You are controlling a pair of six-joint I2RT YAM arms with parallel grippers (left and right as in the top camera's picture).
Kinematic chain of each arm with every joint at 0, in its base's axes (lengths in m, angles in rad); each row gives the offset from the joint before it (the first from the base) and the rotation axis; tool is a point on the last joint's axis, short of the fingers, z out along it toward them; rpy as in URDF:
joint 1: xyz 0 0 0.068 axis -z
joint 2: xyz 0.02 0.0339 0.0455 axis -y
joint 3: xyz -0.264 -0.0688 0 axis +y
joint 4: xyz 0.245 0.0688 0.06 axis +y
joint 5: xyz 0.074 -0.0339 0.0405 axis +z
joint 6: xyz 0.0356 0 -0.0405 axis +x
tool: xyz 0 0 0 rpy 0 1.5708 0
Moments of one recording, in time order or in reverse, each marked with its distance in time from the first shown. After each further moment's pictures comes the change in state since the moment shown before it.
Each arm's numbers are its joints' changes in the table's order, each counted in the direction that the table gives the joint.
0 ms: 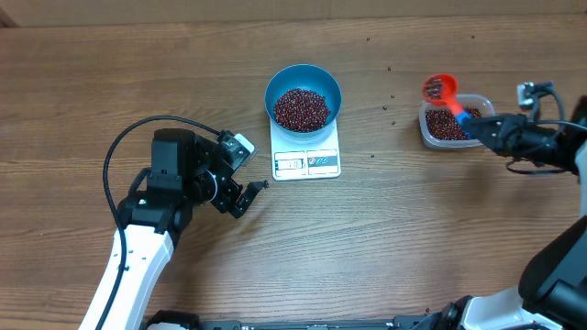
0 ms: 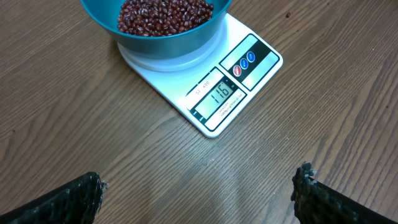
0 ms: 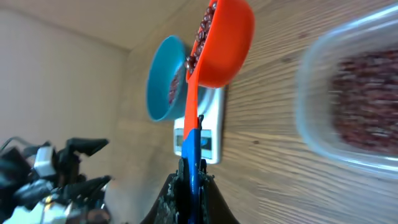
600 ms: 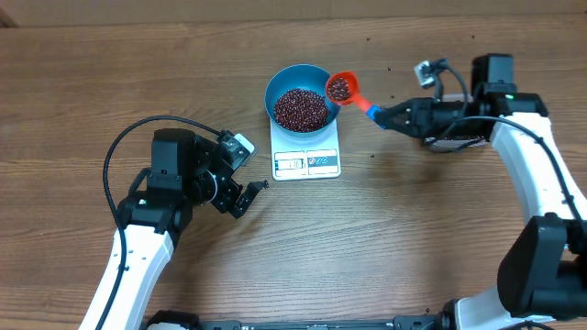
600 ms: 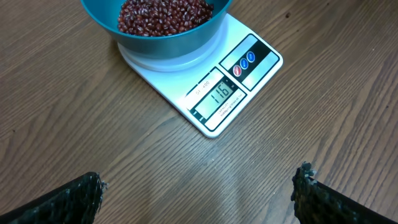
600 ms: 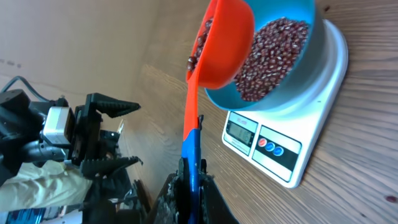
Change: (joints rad) left arm 0.000 0.000 0.000 0.000 0.000 0.000; right arm -0.439 0.000 0.000 -0.280 -0.014 0.256
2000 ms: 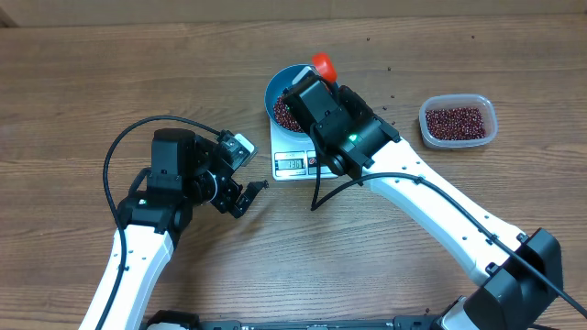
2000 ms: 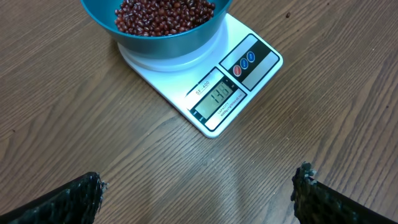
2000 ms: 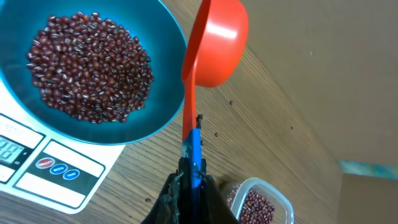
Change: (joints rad) left arm 0.000 0.000 0.000 0.000 0.000 0.000; right arm -0.767 -0.008 -0.209 0.006 -1.711 -0.140
